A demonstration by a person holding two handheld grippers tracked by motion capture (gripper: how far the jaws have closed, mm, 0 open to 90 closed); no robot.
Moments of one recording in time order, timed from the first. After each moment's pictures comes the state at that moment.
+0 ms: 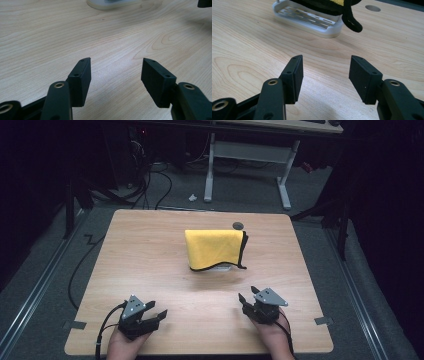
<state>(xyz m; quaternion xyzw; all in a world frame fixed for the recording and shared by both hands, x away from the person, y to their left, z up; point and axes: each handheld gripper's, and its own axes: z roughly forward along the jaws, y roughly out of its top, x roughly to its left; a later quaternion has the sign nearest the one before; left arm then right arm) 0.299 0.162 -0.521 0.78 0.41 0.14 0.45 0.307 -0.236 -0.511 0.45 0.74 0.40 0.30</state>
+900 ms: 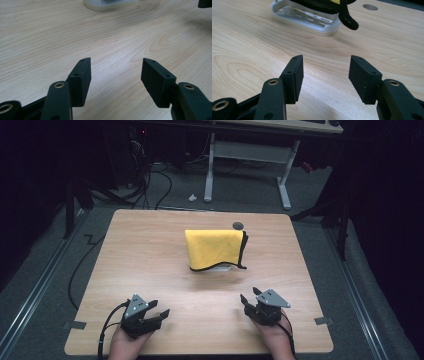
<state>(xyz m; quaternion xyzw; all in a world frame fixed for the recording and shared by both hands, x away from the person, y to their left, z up) 0.303 0.156 -0.520 0.79 0.40 0.14 0.45 0.302 -0.240 -0.512 0.46 0.74 0.39 0.30</state>
